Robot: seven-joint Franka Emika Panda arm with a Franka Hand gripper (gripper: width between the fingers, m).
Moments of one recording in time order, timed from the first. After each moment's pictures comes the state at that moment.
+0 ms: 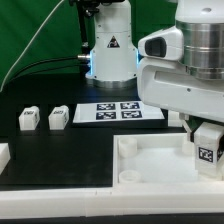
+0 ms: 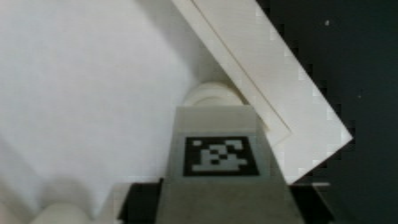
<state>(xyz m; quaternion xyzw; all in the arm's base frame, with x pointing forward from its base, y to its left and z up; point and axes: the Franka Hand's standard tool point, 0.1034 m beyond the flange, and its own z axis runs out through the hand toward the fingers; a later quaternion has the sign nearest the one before) 0.632 0.111 0.078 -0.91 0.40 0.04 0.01</state>
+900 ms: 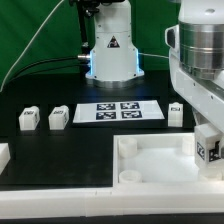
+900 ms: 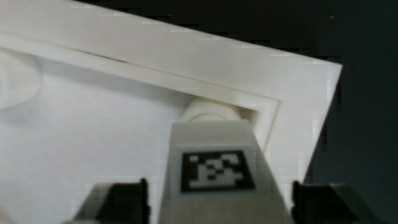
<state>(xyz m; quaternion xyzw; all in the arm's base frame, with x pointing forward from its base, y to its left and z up) 0.631 0.116 0.078 -0.78 0.62 0.05 0.00</state>
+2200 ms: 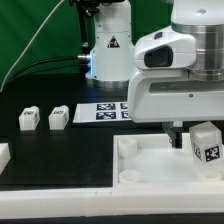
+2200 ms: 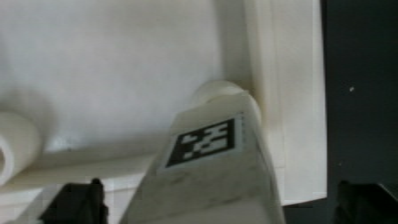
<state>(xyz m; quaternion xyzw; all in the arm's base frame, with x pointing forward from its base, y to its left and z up) 0.633 0.106 0.077 -1.00 0.06 0.04 0.03</state>
